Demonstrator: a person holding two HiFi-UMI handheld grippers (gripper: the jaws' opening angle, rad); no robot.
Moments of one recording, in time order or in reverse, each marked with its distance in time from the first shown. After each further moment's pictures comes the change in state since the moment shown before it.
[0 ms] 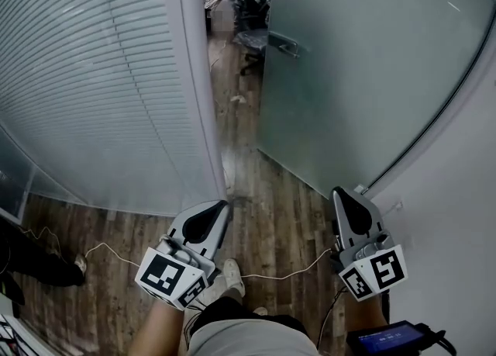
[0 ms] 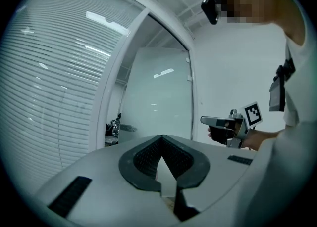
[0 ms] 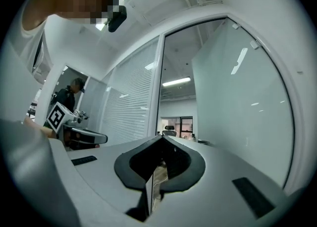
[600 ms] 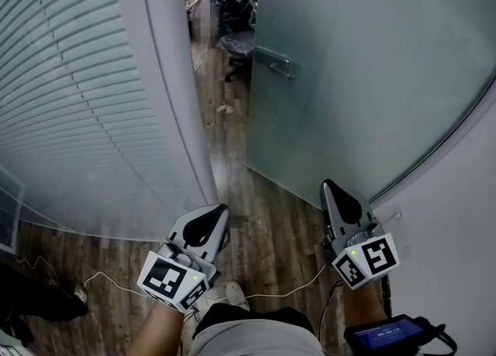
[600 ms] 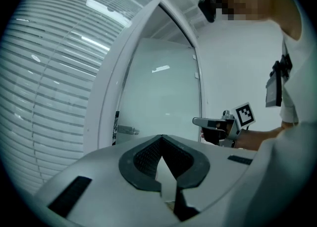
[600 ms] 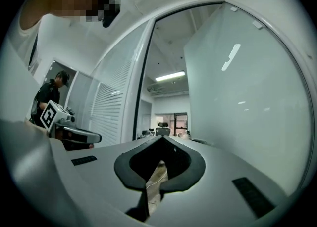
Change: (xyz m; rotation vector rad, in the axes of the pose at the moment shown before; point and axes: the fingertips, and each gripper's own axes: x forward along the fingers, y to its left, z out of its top) left arm 0.102 0.104 0.010 0.000 0.016 -0.082; right arm 0.144 -0.059 -0.027 0.021 0.035 -0.067
